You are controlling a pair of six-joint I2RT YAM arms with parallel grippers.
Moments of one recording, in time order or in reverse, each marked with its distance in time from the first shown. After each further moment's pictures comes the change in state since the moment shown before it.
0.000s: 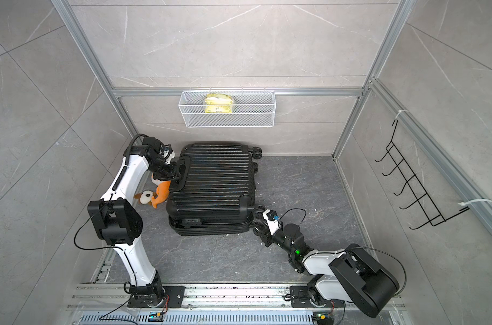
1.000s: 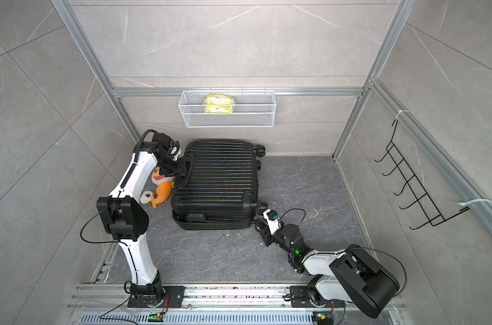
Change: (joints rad) left arm -0.099 0.047 0.077 -0.003 -0.118 -0.045; right arm 0.013 -0.023 0.002 -0.016 0.062 0.001
